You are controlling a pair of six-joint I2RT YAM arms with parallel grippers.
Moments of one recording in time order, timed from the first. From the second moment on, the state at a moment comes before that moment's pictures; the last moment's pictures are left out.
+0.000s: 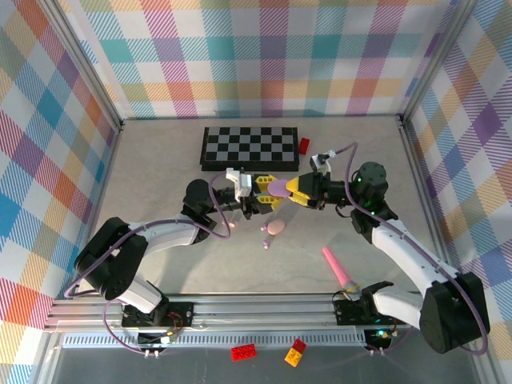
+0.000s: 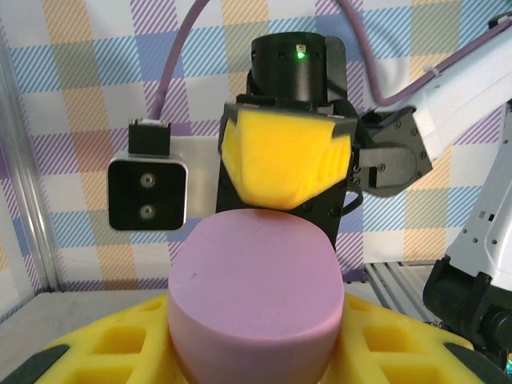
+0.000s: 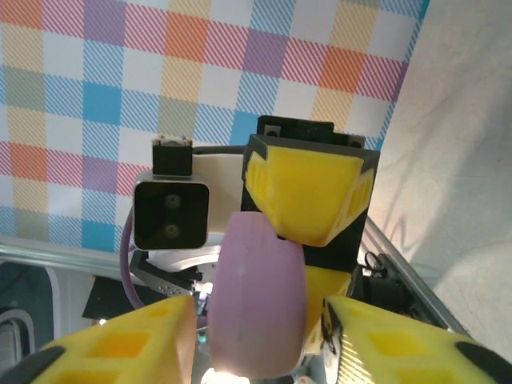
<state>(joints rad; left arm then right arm) -0.65 1.52 0.70 1.16 0.83 -0.14 0.34 1.10 0.69 0.44 -1.12 1.35</state>
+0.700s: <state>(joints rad) -0.65 1.35 0.70 0.61 0.91 0.04 0.59 0.96 1.09 -0.69 -0.56 -0.11</state>
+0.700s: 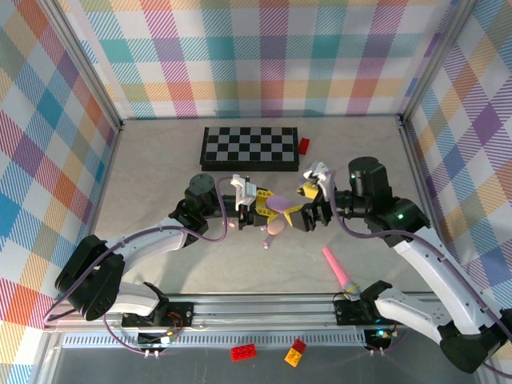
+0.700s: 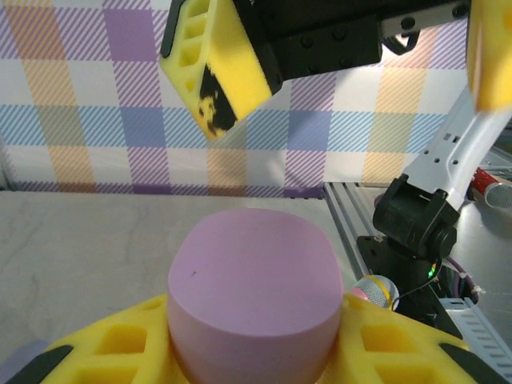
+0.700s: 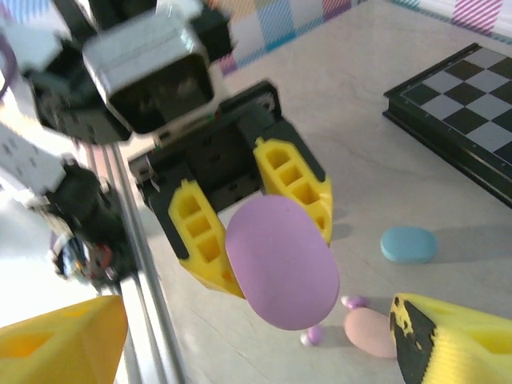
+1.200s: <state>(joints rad) -0.65 1.35 0.70 0.57 0.93 0.04 0.67 1.04 1.08 -0.69 -0.32 -0.29</state>
